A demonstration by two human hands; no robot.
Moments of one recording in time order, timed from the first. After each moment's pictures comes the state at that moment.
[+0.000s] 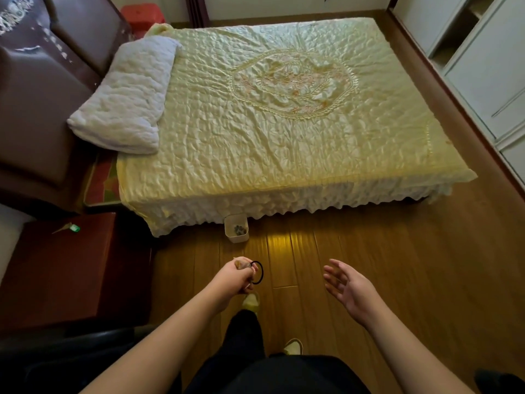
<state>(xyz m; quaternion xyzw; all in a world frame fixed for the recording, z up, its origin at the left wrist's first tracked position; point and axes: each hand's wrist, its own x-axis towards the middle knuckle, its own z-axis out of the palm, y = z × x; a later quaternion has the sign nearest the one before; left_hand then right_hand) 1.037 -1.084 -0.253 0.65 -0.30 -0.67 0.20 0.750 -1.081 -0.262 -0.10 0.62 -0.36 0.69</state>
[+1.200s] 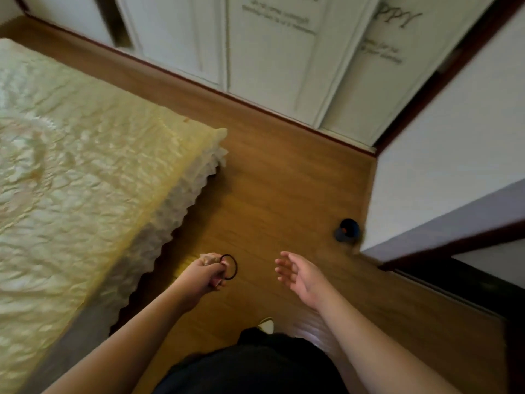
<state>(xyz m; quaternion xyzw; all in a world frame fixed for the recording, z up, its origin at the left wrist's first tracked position) 0.641 -1.237 -0.248 0.45 -0.50 -0.73 -0.11 0.495 -1.036 -0.254 0.23 0.58 -0.62 0.47</state>
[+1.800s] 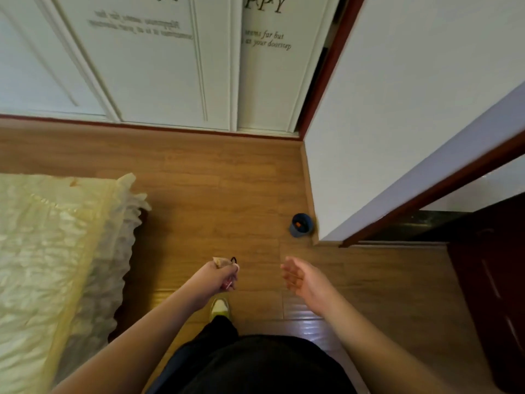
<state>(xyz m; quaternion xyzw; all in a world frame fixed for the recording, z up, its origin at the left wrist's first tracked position) 0.378 -1.215 -0.256 0.27 -0.66 -0.63 -0.30 0.342 -0.981 -0.264 0.36 0.55 -0.69 0.31</state>
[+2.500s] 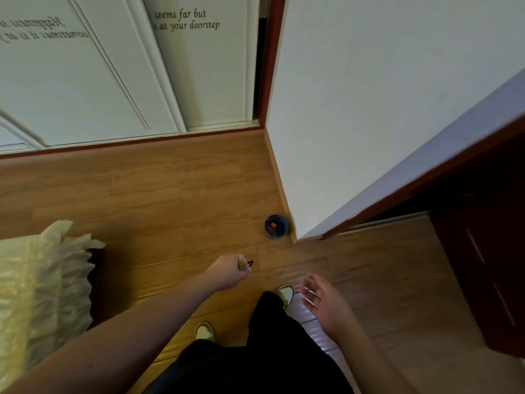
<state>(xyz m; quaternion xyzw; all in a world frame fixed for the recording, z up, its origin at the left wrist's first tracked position) 0.147 -1.083 -0.289 -0.02 -0.82 -0.31 -0.48 0.233 -0.838 -0.297 0.49 0.45 -0.71 0.21</state>
